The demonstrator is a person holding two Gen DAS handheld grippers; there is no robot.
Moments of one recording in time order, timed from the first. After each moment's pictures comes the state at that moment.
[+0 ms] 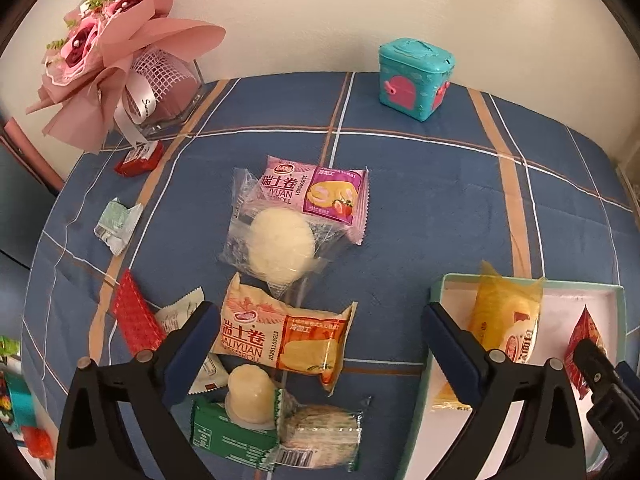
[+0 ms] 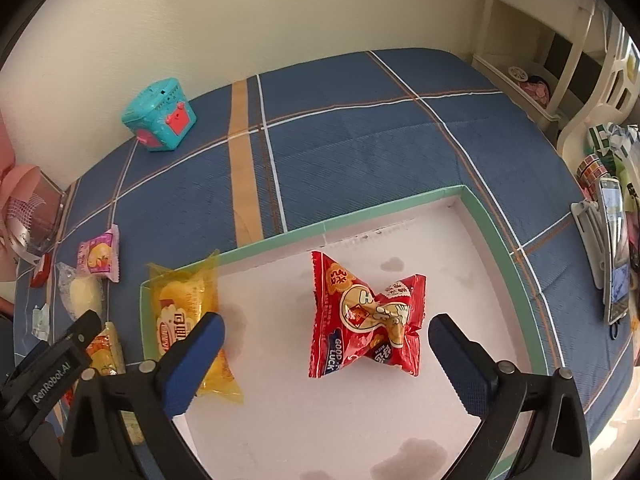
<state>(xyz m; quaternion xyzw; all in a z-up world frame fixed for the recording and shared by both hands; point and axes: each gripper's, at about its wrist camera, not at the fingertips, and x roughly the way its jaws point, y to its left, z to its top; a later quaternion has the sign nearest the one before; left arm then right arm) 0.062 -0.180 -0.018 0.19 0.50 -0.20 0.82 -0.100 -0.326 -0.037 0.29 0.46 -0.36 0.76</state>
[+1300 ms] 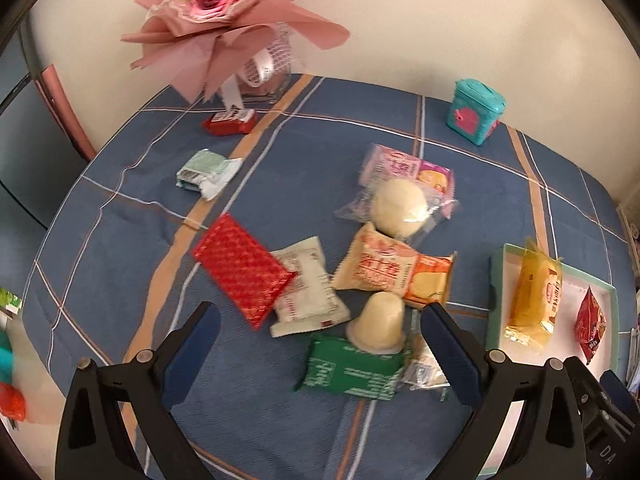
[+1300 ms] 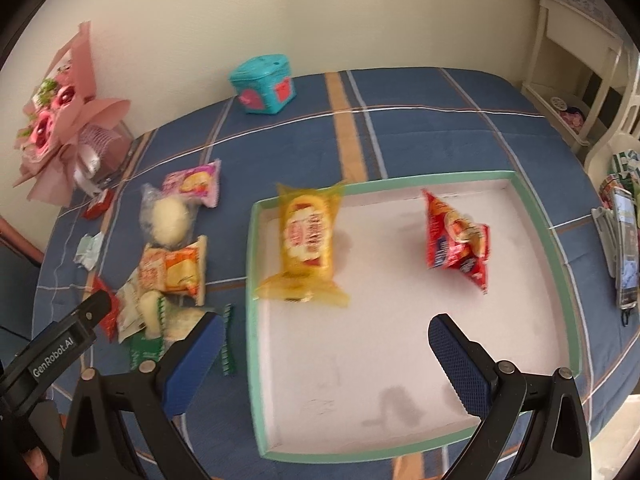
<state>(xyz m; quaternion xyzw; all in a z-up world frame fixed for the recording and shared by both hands) 0.057 -0.049 0.012 0.12 0.49 -0.16 0.85 -0.097 -0.217 -0.009 0.26 0.46 -0.27 0.81</state>
